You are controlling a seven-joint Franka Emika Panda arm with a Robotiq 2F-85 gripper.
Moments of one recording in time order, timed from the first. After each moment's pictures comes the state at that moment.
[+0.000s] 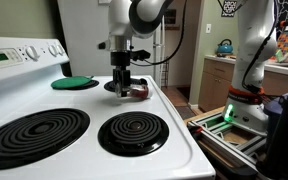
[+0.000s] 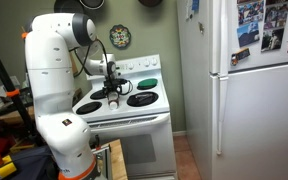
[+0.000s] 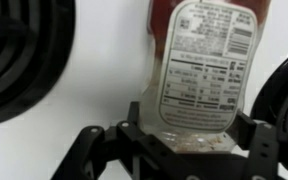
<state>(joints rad) 0.57 0.18 0.65 -2.17 0.03 2.40 -0.42</state>
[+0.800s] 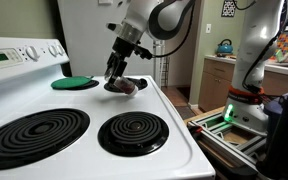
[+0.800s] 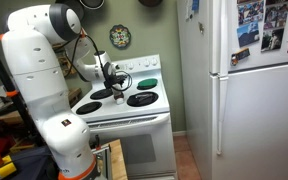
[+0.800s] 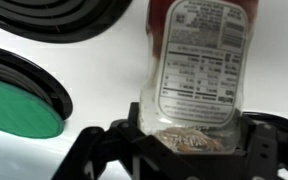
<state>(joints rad) 0.55 0.02 0.65 -2.39 0.01 2.93 -0.42</state>
